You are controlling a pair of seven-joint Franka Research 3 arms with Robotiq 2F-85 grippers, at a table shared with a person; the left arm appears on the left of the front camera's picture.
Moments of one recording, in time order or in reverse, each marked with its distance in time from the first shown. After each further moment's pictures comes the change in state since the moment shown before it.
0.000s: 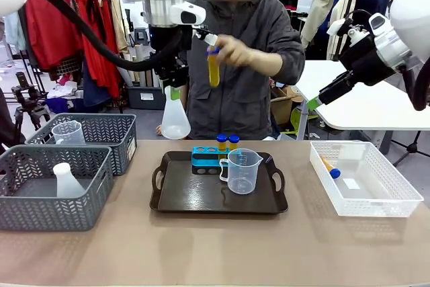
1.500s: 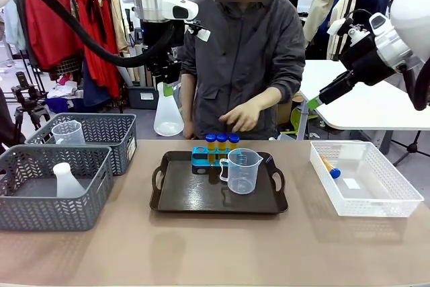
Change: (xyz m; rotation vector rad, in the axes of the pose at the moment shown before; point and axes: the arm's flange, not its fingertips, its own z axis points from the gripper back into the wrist) left arm -0.016 0.007 0.017 0.021 -0.011 0.023; right arm 0.000 0.000 0.000 0.000 0.000 0.000
